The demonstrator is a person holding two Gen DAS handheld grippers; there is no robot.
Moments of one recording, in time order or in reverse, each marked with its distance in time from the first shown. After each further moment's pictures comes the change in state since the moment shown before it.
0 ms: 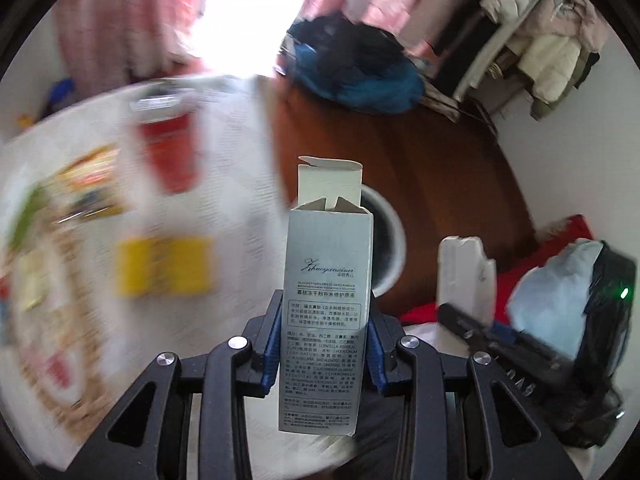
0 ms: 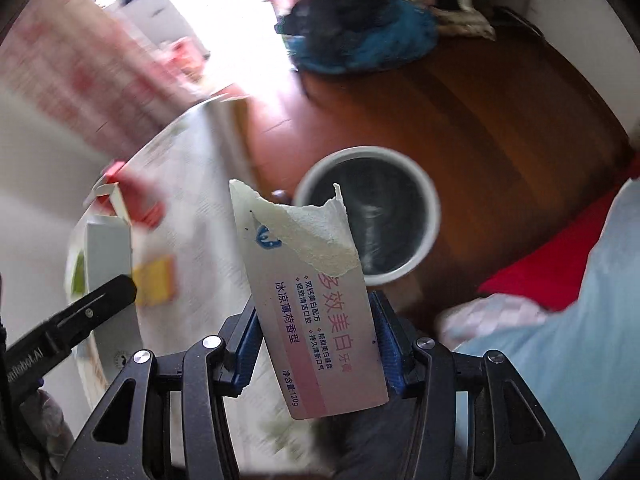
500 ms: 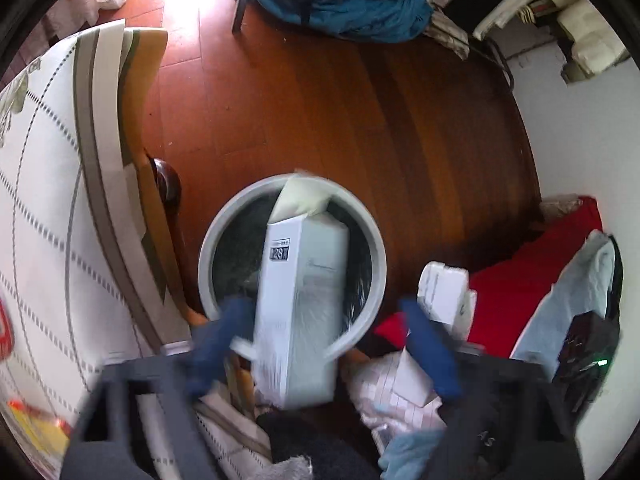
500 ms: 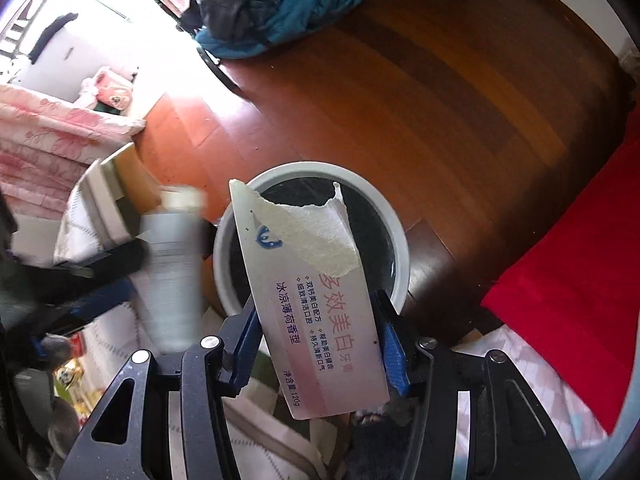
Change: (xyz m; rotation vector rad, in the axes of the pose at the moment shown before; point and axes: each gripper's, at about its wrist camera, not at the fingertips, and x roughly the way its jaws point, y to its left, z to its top) left arm 0.172 -0.052 0.123 -0.017 0.281 -0.016; right arm 0.132 -0.099 0.105 0.233 0.124 -0.003
